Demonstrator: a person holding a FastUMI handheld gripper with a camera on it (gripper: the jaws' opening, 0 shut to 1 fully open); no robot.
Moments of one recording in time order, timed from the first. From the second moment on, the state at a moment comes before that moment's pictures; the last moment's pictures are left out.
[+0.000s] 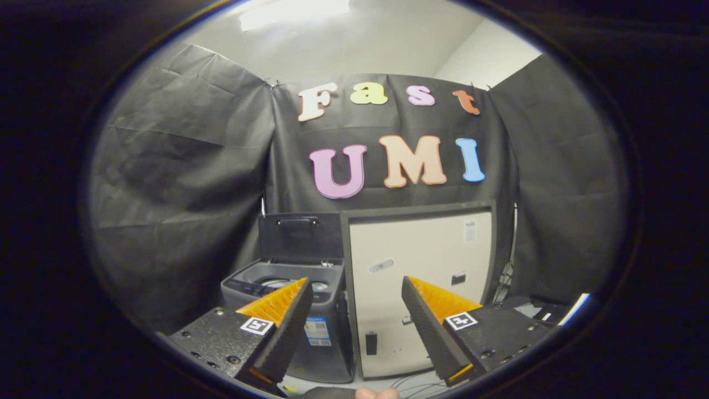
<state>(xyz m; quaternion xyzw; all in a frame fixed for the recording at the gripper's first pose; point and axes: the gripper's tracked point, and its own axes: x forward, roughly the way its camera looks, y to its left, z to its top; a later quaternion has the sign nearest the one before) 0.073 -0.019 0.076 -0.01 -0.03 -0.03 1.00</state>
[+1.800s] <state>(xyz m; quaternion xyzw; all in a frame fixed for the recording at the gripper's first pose) 0.030 -0.033 0.003 -0.02 0.00 -0.04 1.00</state>
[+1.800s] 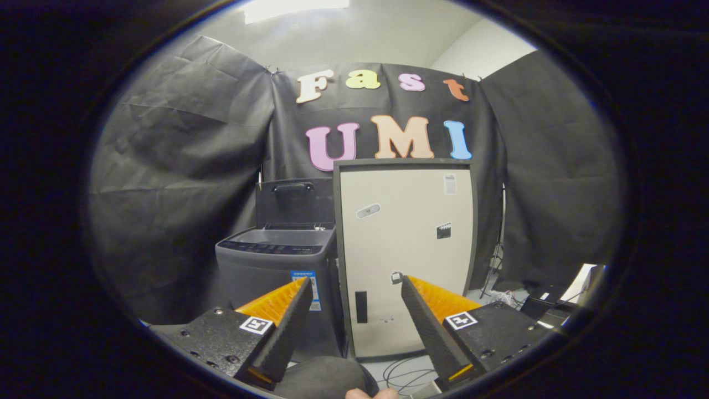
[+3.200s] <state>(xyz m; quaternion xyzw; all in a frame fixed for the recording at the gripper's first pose) 0.029 -0.035 0.001 -0.03 0.00 -0.03 1.00</state>
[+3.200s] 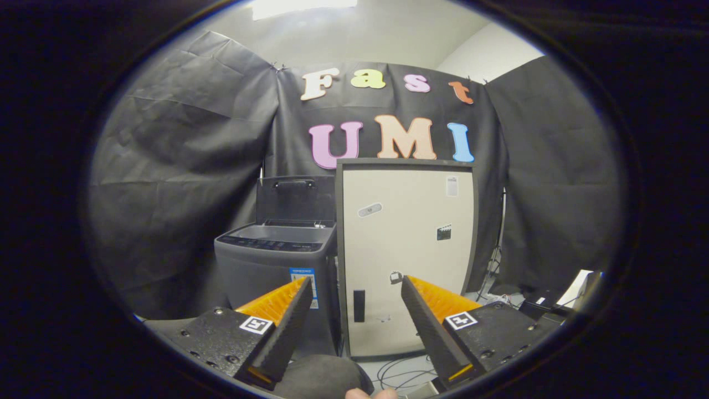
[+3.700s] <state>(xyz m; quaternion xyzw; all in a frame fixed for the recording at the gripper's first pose) 0.028 -0.036 0.002 -0.04 0.00 -0.03 1.00</state>
